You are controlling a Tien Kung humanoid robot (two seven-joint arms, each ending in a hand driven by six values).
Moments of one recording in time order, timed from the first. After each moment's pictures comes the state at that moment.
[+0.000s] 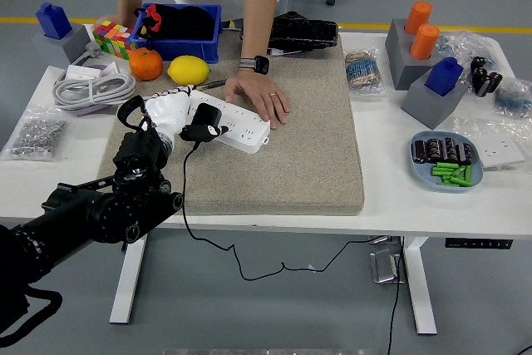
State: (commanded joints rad) left arm -0.82 0.06 -0.44 -0.67 1.72 0.40 0.47; right arm 0.03 -0.31 1.37 0.34 -1.24 -0.03 -0.04
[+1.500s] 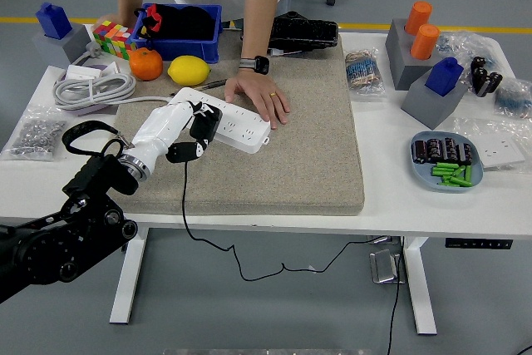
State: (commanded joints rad) left arm -0.59 0.31 -0.58 -1.09 1.68 0.41 0.09; right arm 0.02 -0.32 1.36 0.34 -1.24 -0.04 -0.04
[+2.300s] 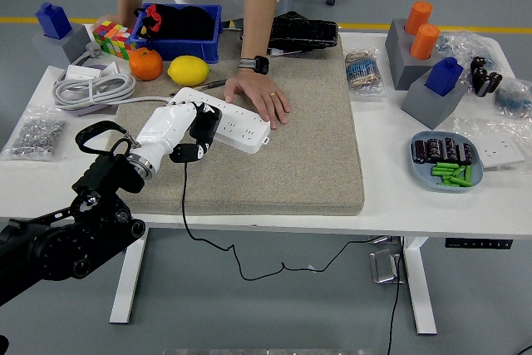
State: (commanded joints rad) left arm -0.62 0.26 -0.55 -0.99 1.77 0.43 0.11; right arm 0.02 -0.32 1.37 0.35 -1.23 -0.04 -0.04
